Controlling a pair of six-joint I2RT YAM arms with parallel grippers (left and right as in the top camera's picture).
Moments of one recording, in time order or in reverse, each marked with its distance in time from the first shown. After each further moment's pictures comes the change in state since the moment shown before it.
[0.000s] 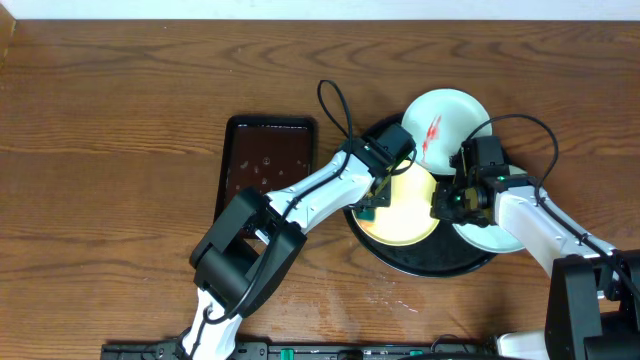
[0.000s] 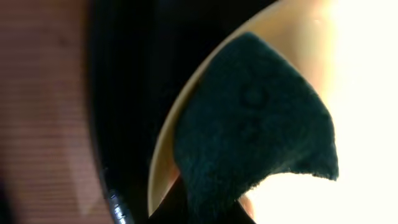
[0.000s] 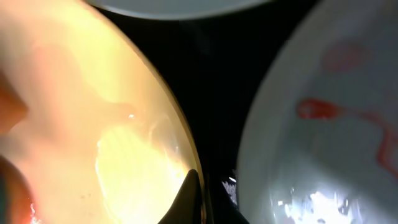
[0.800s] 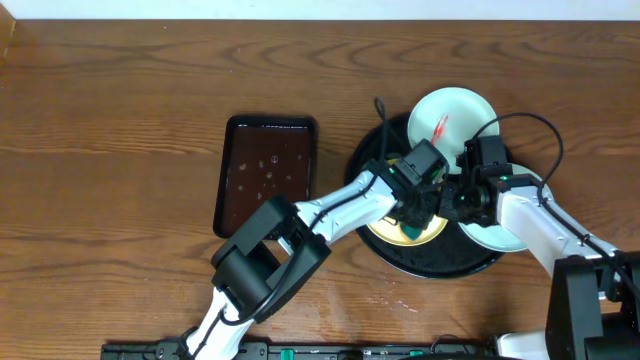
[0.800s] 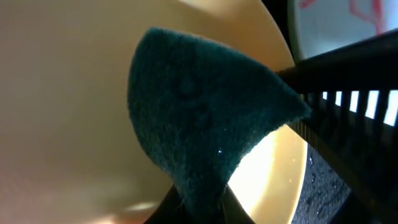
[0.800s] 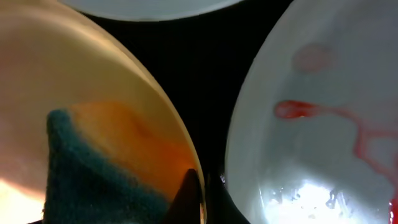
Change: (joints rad) left arm -0.119 0.054 -0.006 0.301 0.353 0.285; right arm -0.010 -0.003 0.001 -0.003 0.067 0.007
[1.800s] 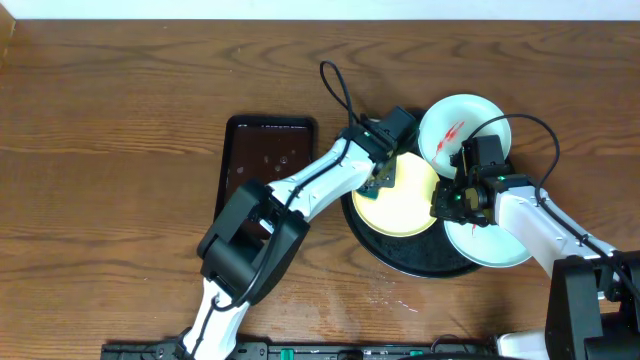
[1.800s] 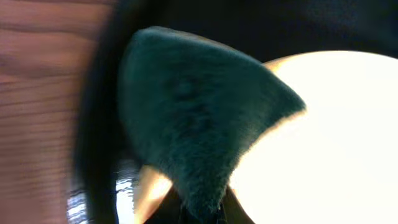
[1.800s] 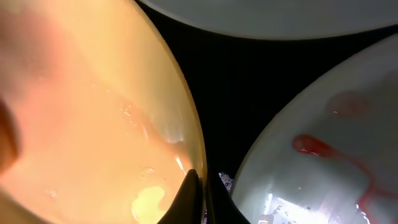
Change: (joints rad) left arm 0.153 0.008 0.106 -0.206 -0.329 -0.188; right arm 0.011 0.000 0.000 0.005 -0.066 0.011
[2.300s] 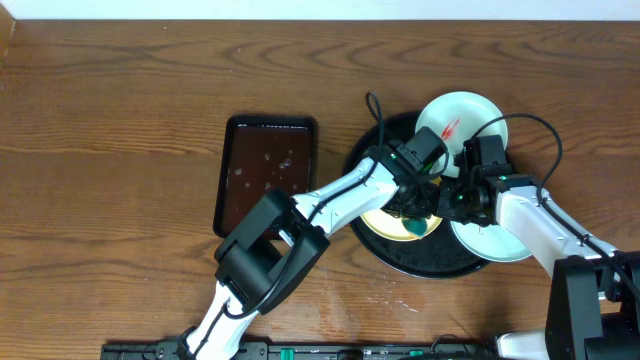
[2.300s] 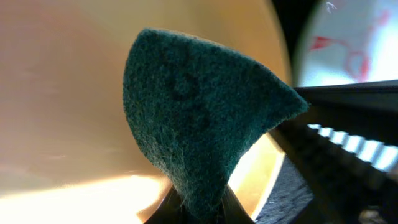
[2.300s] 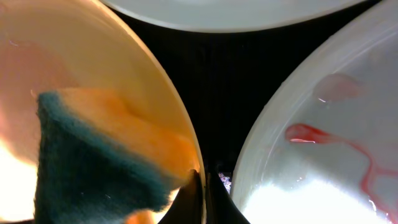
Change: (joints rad) left arm -0.114 0.024 0.000 0.067 0.385 0.051; right arm -0.005 0.000 0.000 -0.003 0.035 0.000
